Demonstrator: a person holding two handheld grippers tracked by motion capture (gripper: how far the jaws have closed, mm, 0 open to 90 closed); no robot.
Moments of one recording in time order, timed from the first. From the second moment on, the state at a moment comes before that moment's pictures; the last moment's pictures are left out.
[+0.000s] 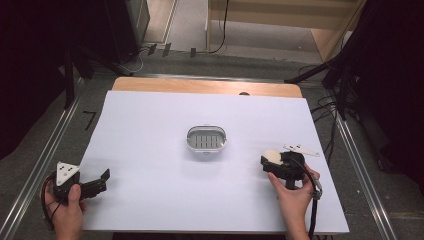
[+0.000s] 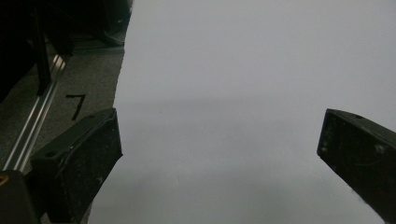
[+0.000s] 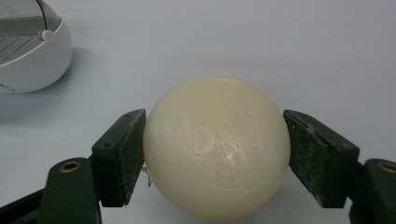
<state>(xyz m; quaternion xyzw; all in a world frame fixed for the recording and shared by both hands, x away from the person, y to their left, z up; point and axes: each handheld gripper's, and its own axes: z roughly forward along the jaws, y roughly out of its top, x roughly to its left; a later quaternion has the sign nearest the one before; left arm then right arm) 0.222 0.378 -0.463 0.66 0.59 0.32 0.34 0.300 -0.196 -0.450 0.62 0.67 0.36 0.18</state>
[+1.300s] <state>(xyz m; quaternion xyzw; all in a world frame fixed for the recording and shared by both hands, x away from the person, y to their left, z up) 0.222 0.378 -0.463 0.66 0.59 0.32 0.34 0.323 -0.161 -0.431 0.59 0.70 0.37 0.16</state>
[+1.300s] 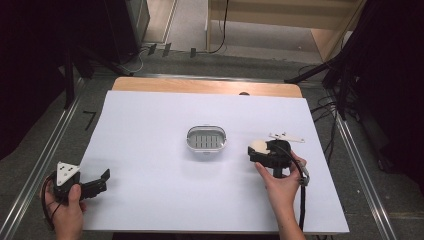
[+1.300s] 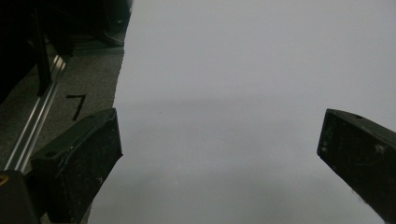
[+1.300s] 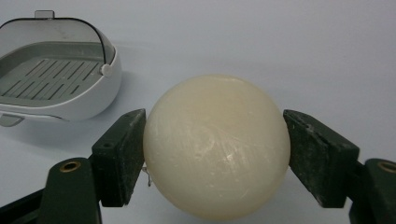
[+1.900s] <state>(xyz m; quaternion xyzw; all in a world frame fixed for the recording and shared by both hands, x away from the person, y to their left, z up) 0.222 0.378 -0.463 0.66 0.59 0.32 0.34 0.331 -0.141 -0.425 0.58 0.71 0.38 0.16</state>
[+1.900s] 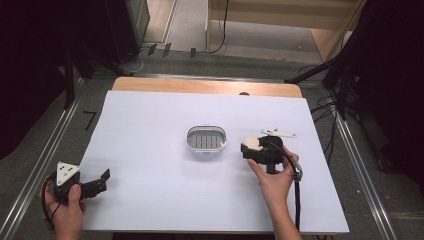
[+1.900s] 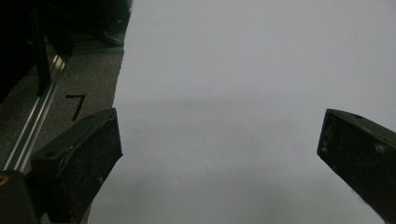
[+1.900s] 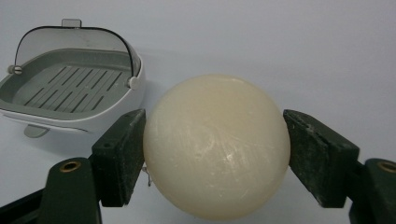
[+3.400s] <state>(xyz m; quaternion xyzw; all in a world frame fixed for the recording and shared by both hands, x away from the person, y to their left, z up) 0.222 0.379 -0.463 0.66 0.59 0.32 0.35 0.349 -0.089 -0.409 0.55 0.72 0.40 0.15</state>
